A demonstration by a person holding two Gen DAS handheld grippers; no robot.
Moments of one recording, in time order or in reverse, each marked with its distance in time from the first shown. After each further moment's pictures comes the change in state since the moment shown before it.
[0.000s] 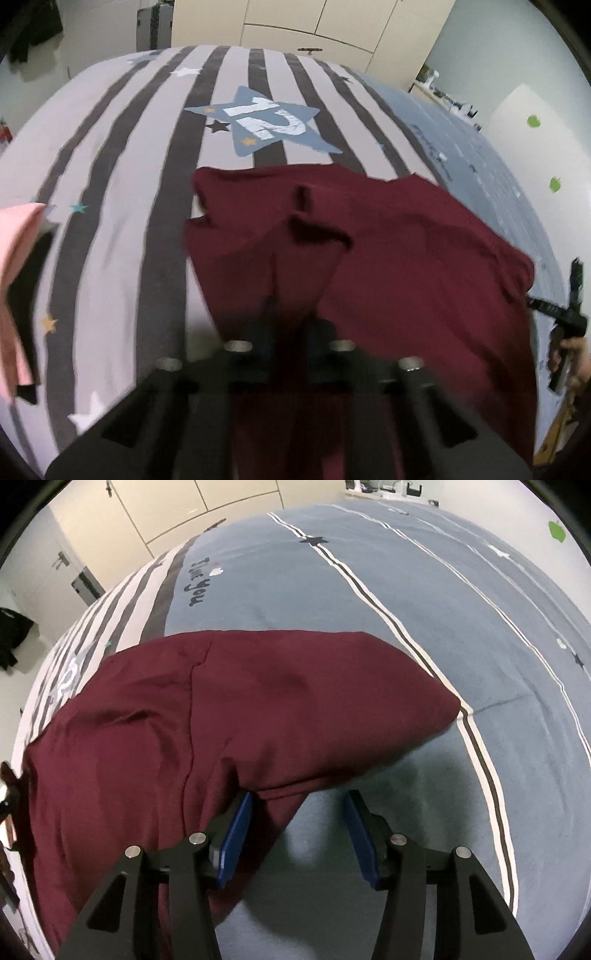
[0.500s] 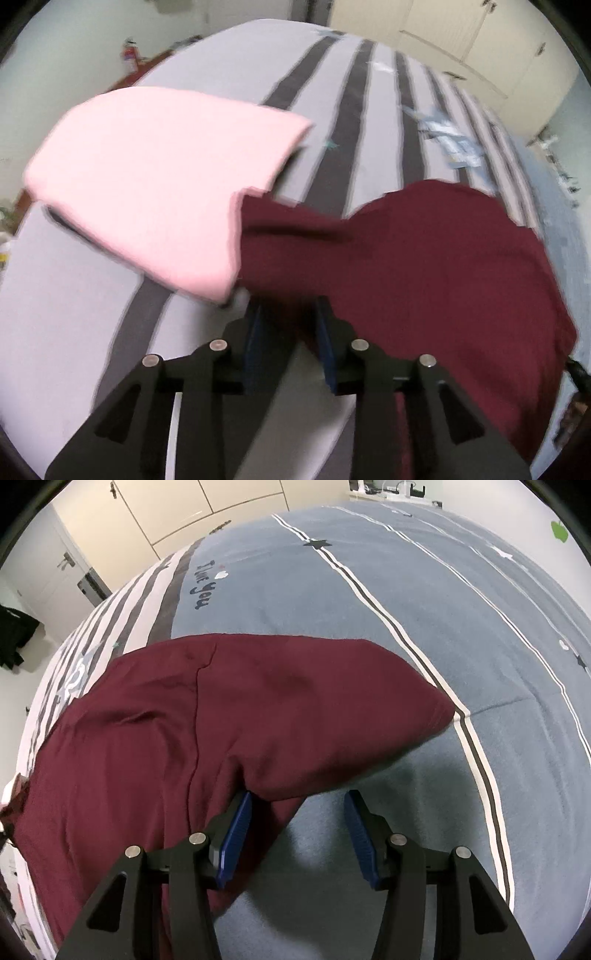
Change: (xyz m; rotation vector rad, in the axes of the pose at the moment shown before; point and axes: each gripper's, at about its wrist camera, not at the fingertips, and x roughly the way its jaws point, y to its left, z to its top) left arm -0.079 0.134 -0.065 -0.372 0.057 0.358; right arm 0.002 -0.001 0.004 -0.018 -0.009 0.020
